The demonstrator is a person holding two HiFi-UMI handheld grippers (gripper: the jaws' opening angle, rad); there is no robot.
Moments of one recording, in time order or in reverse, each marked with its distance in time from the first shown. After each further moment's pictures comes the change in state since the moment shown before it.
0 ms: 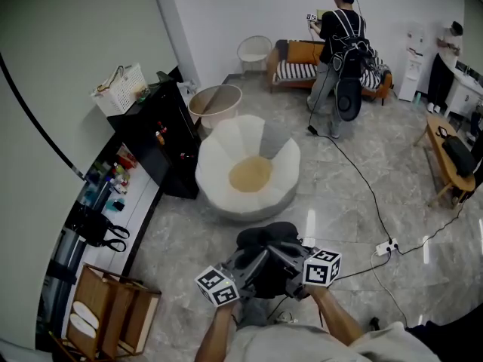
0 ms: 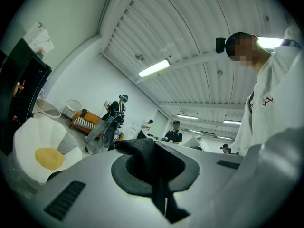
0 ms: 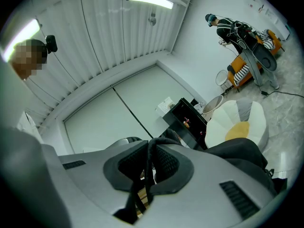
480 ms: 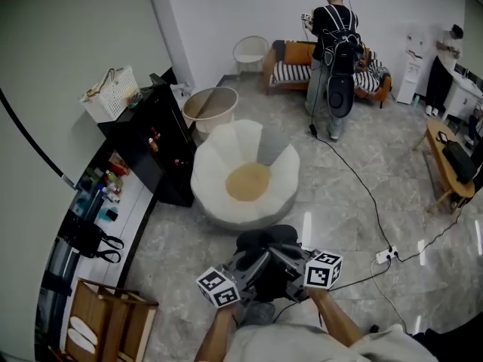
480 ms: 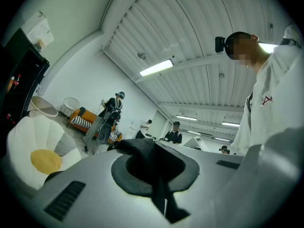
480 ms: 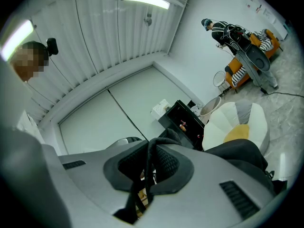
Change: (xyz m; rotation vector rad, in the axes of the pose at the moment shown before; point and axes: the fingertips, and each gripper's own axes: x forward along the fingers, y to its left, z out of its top) left arm 0.033 0.075 0.022 -0.017 0.006 -0.038; right arm 0.050 -0.060 0.035 0.009 -0.020 -0.026
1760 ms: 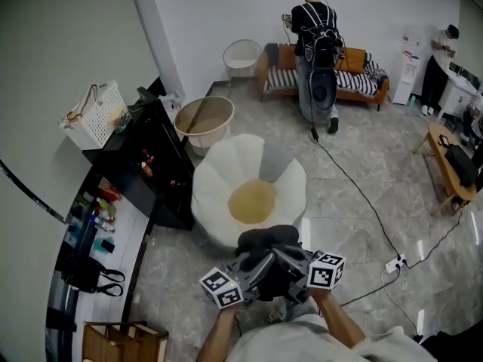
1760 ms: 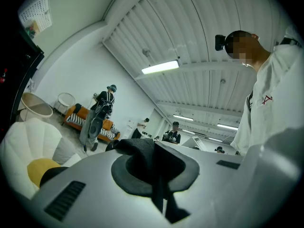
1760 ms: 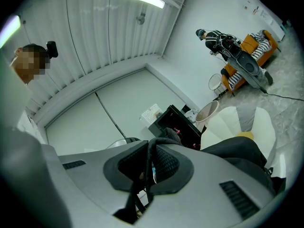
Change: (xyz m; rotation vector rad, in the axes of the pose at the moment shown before) left arm 0.024 0.190 0.078 -0.023 0.052 -0.089; right arm 0.164 -0.103 0.072 0.017 -0.052 -0.075
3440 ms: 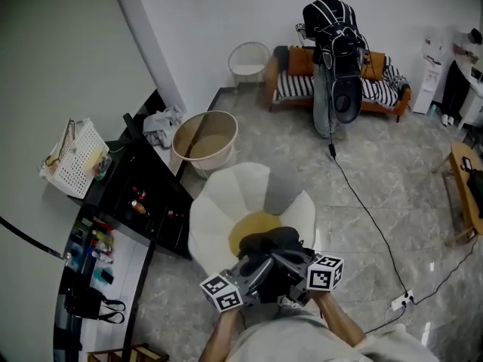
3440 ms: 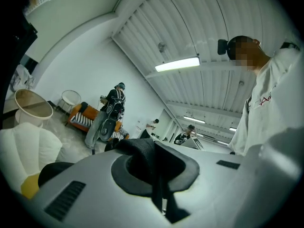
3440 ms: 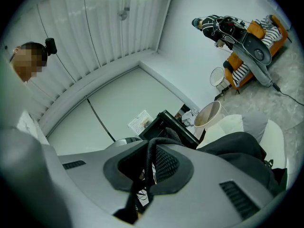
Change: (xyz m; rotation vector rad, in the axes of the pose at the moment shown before) left arm 0.190 0.236 0.085 -0.064 0.014 0.083; right arm 0.118 -0.221 0.188 0.052 0.065 0.057
